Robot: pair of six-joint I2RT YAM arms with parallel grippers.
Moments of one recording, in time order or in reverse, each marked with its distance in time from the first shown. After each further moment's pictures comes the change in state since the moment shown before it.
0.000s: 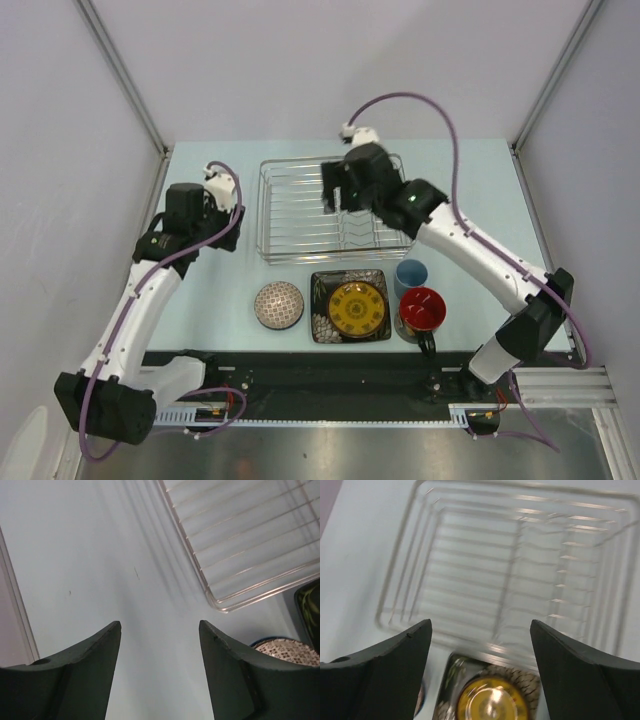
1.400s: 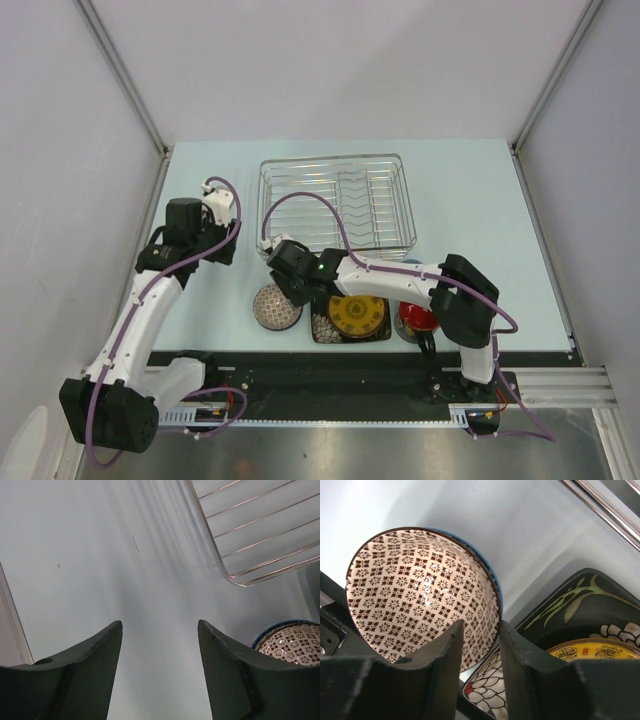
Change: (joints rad) left arm 0.071 -0.096 -0.198 0.018 0.028 0.036; right arm 0.457 0.298 -0.232 0.079 -0.169 0.045
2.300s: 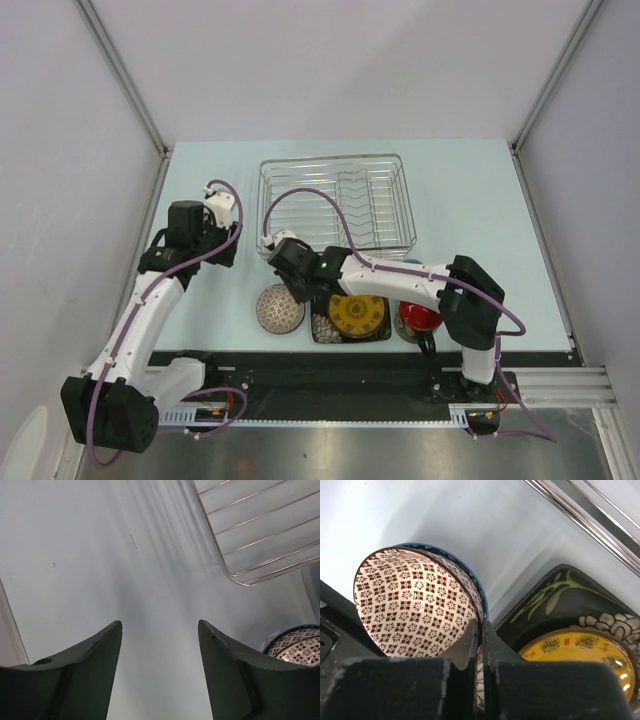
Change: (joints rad) left arm 0.000 0.000 -0.034 0.032 0.001 -0.001; right arm -0.001 -0.032 0.008 -0.030 0.066 -0.012
